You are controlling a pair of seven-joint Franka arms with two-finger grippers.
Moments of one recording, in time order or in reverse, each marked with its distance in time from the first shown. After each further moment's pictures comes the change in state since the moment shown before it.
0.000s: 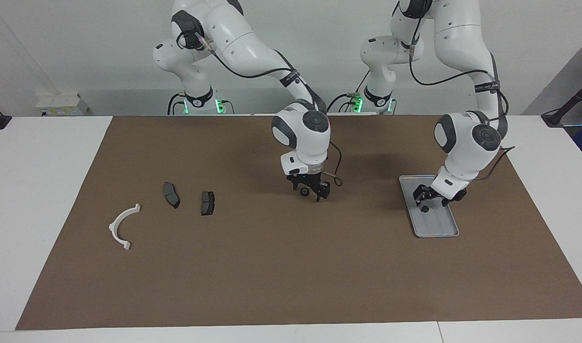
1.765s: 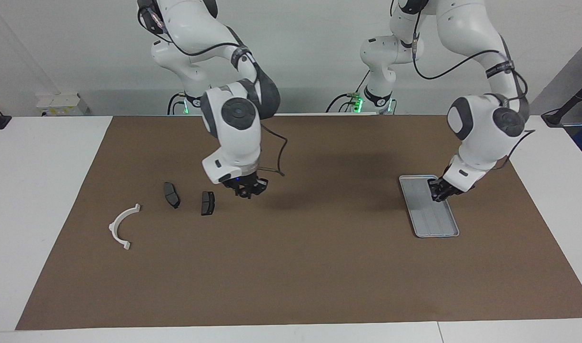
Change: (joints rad) left arm -0.006 -0.069 -0.027 0.330 -0.047 -0.440 -0.076; right arm -0.374 -0.212 0.001 0.136 0.010 -0.470 -0.855
